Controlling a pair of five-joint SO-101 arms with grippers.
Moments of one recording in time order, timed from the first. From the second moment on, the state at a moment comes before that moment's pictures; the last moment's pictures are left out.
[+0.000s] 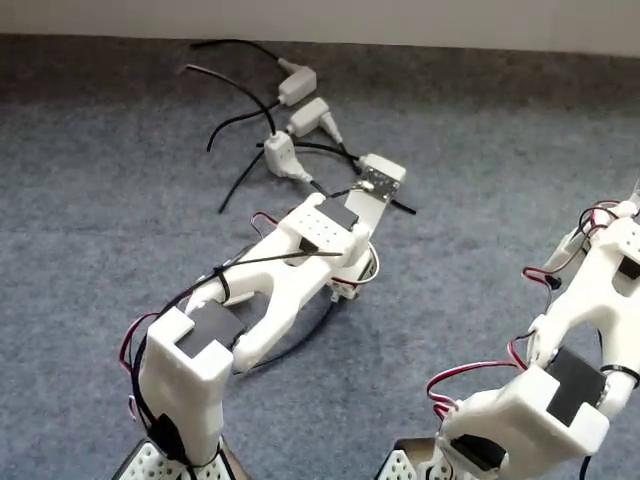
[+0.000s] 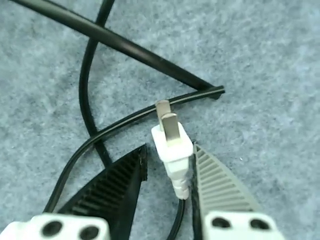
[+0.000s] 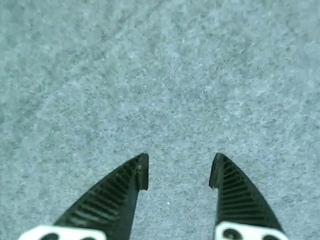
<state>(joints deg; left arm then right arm) 30.5 23.0 5.0 65.5 7.1 33.8 3.5 9.0 74.7 1.7</state>
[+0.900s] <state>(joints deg) 40.7 -9.9 16.2 68.2 7.1 33.8 3.5 11.6 74.7 1.7</state>
